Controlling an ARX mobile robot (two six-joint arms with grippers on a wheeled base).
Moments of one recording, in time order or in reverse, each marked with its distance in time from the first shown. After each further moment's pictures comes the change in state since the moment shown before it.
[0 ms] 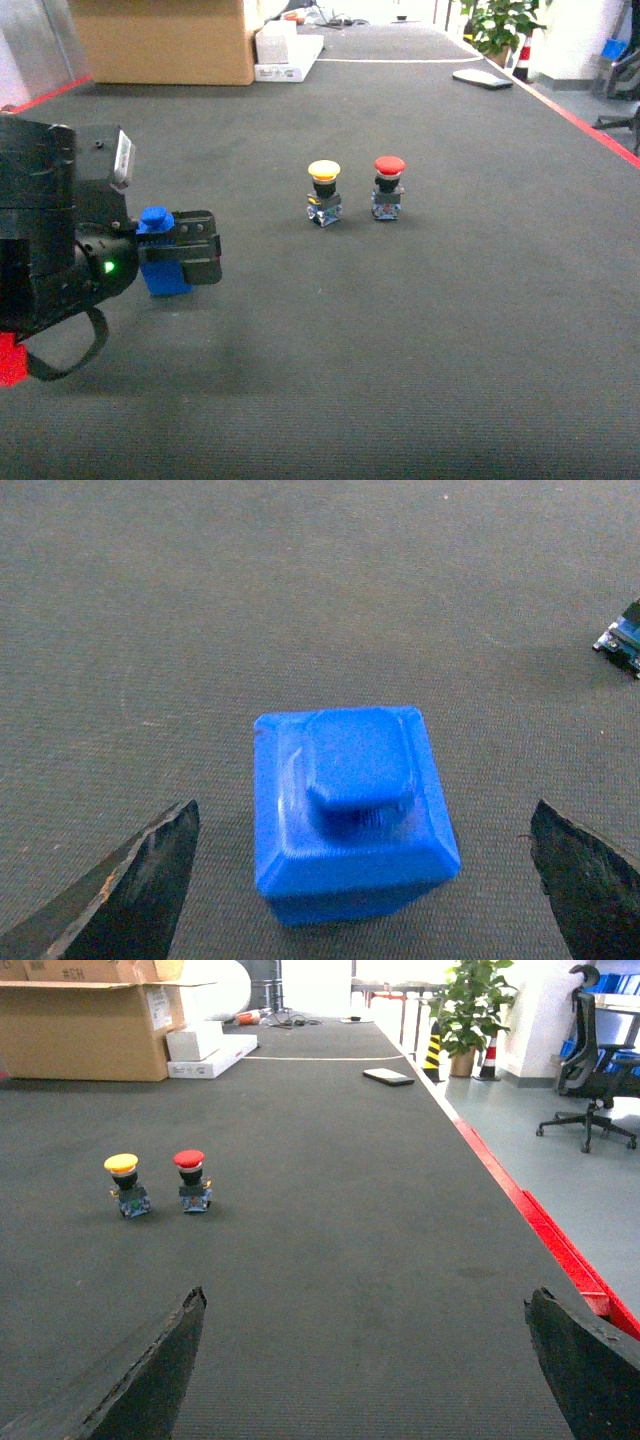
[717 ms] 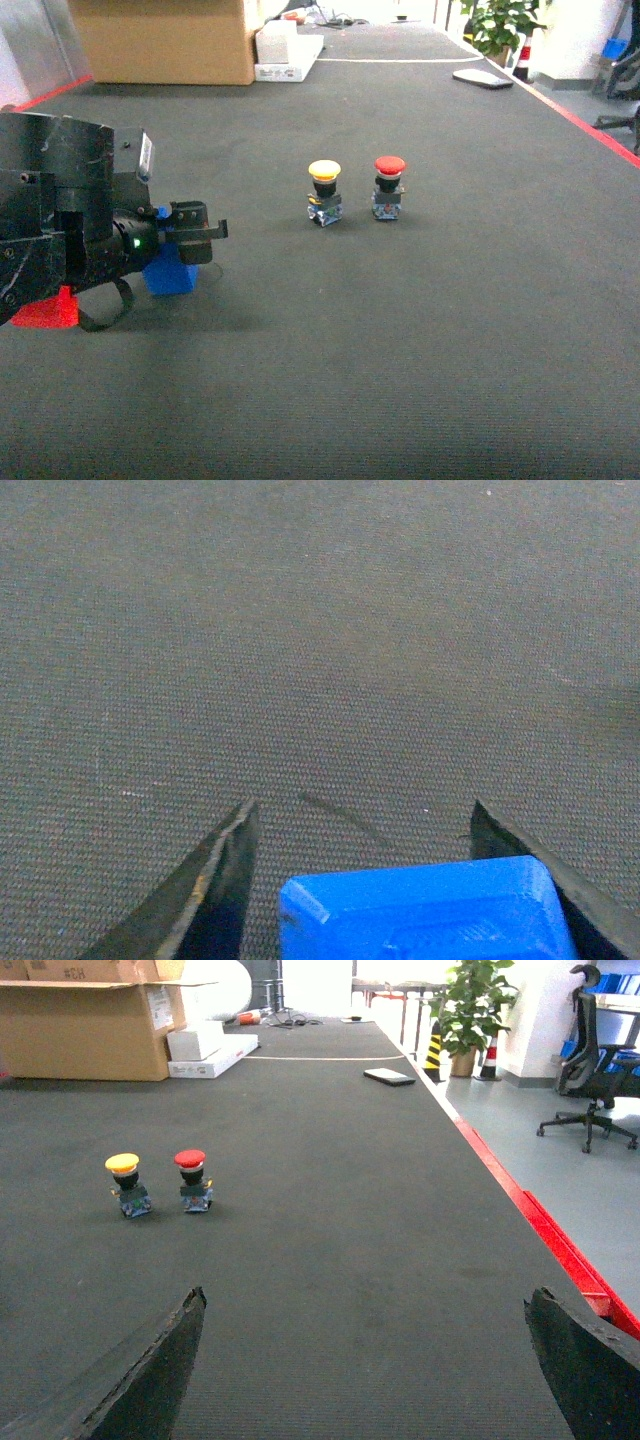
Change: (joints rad) left arm 0.046 0.162 0.213 -0.071 0.047 0.012; right arm 0.000 0.000 0.000 0.000 0.000 0.000
